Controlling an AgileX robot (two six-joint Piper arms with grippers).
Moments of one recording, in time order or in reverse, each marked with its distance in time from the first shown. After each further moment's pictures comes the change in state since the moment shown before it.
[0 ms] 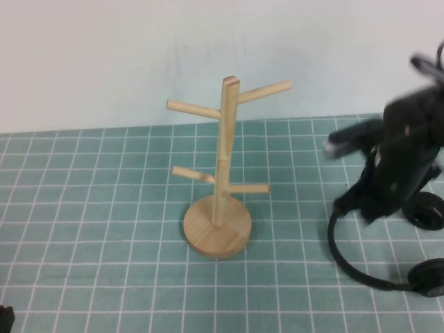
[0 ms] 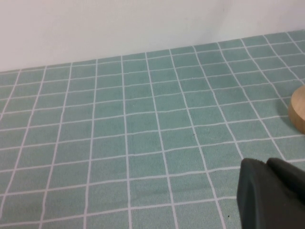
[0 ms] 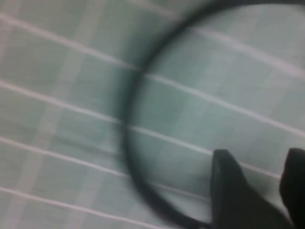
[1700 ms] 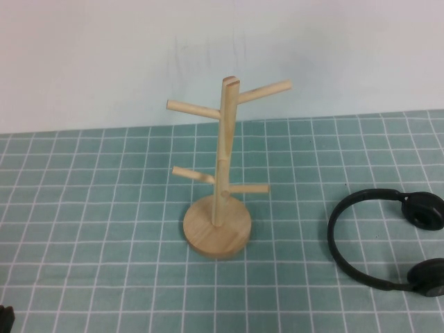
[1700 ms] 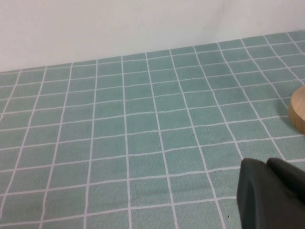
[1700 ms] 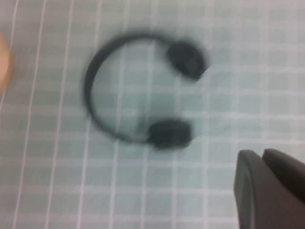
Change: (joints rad) right arm -0.139 -1.042 0.155 -0.073 0.374 0.189; left arm 0.000 0.000 0.000 0.000 0.000 0.000
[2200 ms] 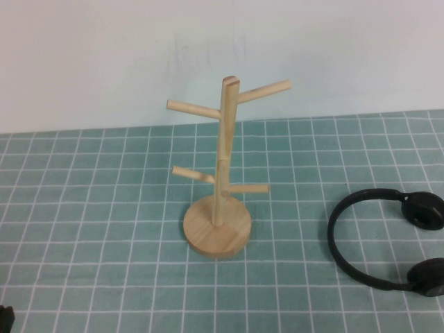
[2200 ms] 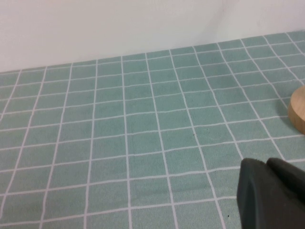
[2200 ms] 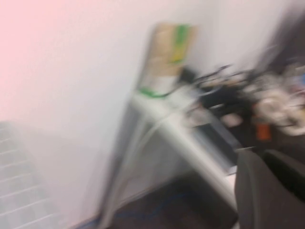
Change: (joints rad) right arm -0.209 -0.527 -0.002 -0.635 0.028 -0.036; left arm 0.000 0.000 0.000 0.000 0.000 0.000
